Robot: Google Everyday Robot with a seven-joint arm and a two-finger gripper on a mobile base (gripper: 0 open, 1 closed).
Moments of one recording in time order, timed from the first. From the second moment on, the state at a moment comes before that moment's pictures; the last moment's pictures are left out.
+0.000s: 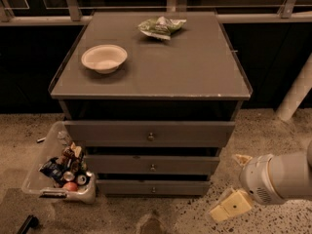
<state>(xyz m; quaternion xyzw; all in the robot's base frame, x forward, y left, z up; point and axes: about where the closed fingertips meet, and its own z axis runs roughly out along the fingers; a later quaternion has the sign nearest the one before) 0.365 -0.177 0.726 -0.40 0.86 0.18 0.26</state>
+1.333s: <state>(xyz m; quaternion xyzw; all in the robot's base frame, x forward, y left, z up) 0.360 -0.157 0.639 -0.37 0.87 0.23 0.23</state>
